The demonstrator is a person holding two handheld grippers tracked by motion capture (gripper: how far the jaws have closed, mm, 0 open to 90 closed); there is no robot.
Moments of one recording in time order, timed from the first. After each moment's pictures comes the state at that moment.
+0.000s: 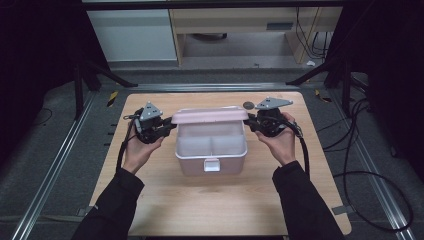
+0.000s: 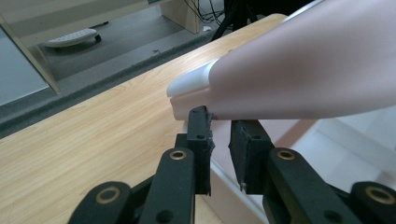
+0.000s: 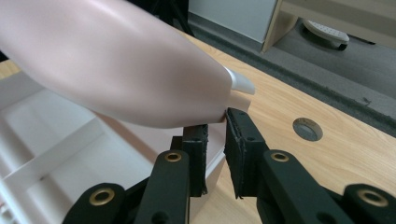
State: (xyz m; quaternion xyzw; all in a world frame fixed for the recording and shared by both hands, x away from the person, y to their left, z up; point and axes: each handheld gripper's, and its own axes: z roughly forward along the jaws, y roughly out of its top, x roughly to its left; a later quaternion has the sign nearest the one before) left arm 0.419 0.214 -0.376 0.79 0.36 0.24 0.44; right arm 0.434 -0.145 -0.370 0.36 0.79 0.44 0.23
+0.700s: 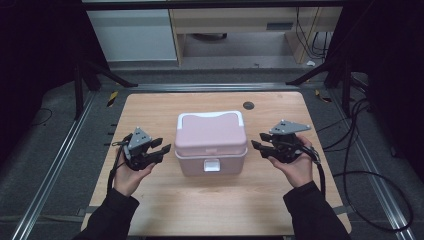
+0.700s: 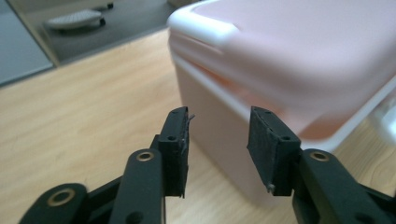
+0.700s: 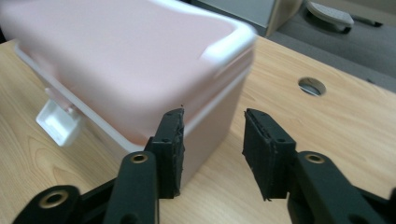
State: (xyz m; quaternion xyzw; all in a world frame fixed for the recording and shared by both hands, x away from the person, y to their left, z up) left arm 0.360 0.240 -0.411 0.78 0.39 0.24 0.42; right arm 0.369 -0.175 -0.383 0.37 0.80 0.43 0.21
